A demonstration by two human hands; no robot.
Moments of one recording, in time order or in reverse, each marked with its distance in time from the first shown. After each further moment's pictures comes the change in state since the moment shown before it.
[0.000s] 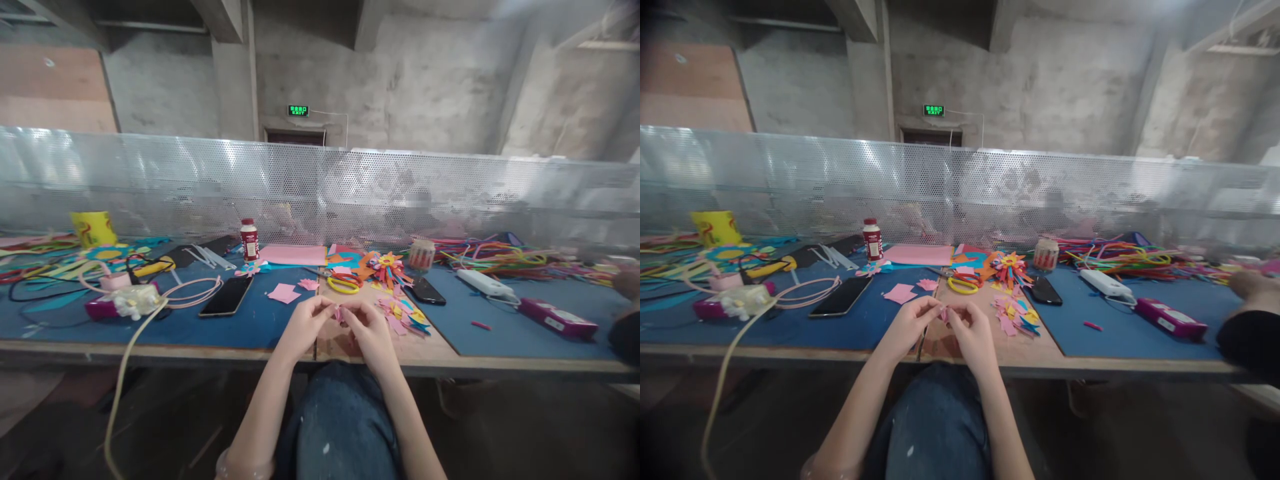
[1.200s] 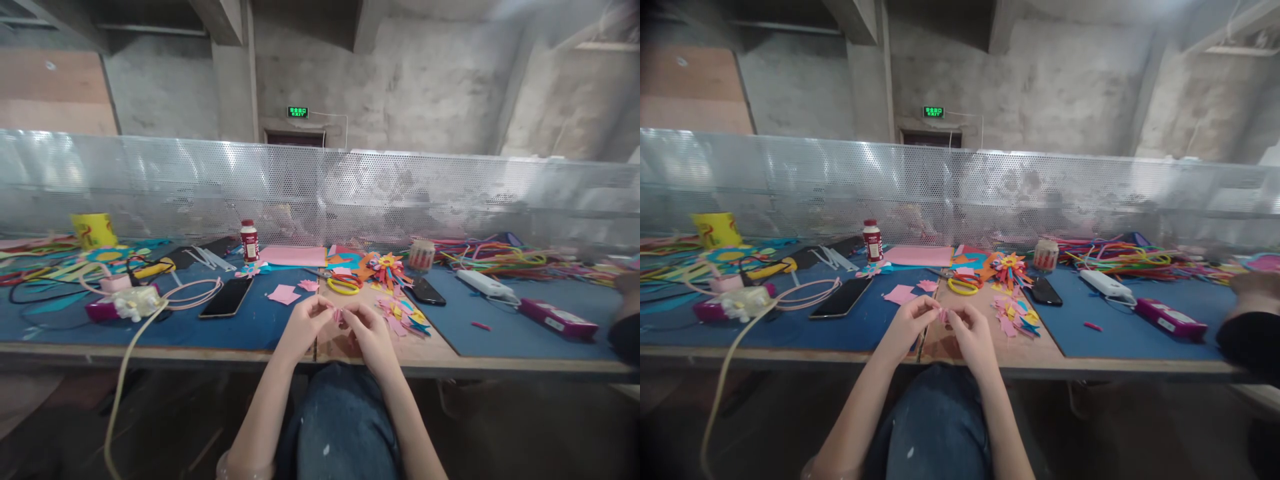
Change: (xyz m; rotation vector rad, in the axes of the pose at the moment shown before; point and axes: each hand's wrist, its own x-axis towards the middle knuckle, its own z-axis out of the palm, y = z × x) left_hand 0.000 -0.005 -0.001 -0.057 0.089 -0.076; right_hand 0.000 0.000 0.000 0.035 -0.041 0.044
